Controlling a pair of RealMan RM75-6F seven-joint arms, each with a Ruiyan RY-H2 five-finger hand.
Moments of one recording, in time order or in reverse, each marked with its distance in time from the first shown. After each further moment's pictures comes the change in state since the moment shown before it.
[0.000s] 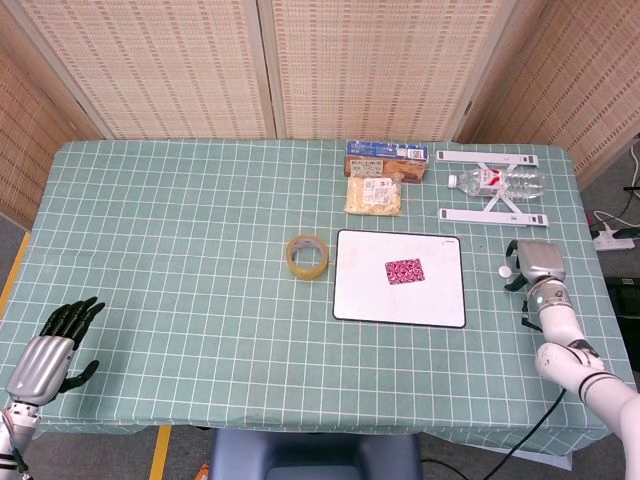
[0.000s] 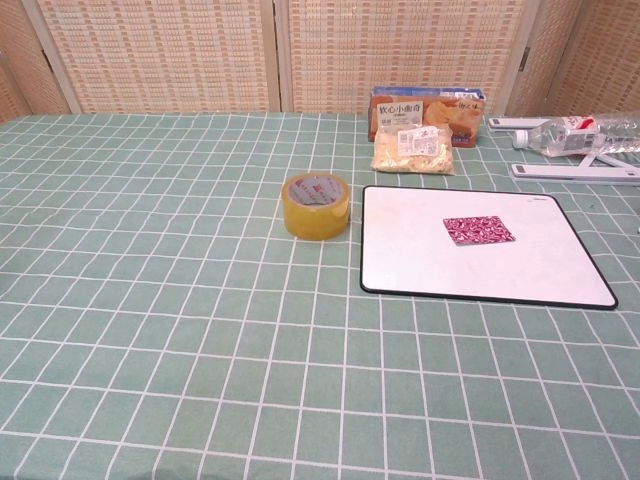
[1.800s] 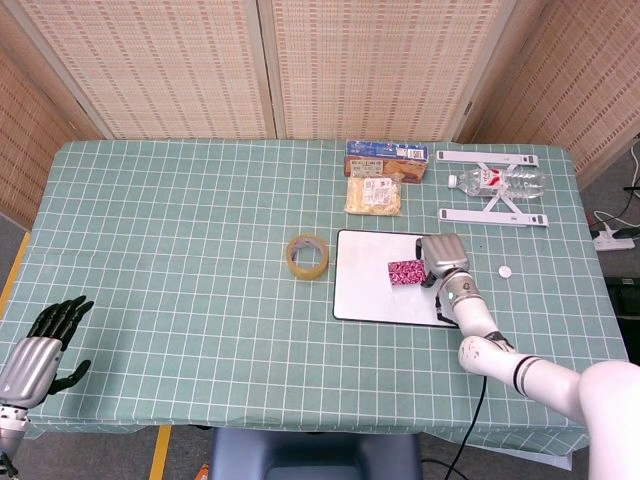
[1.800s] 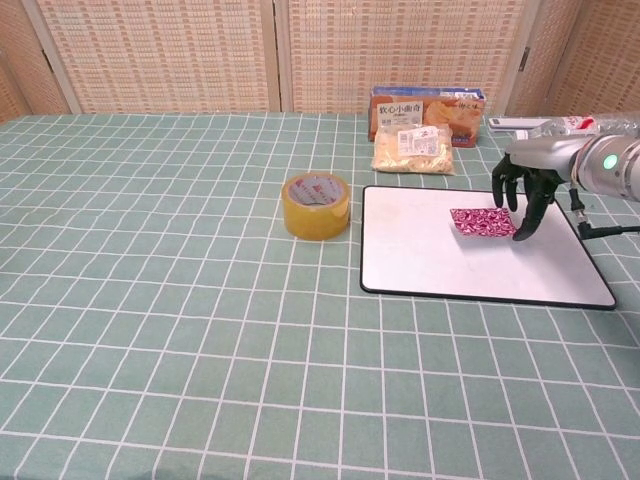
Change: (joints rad) left arm 0.021 0.020 -0.003 0.001 0.011 0.042 -0.040; right arm 0.205 -0.059 0.041 -0.331 0.231 0.146 -0.355
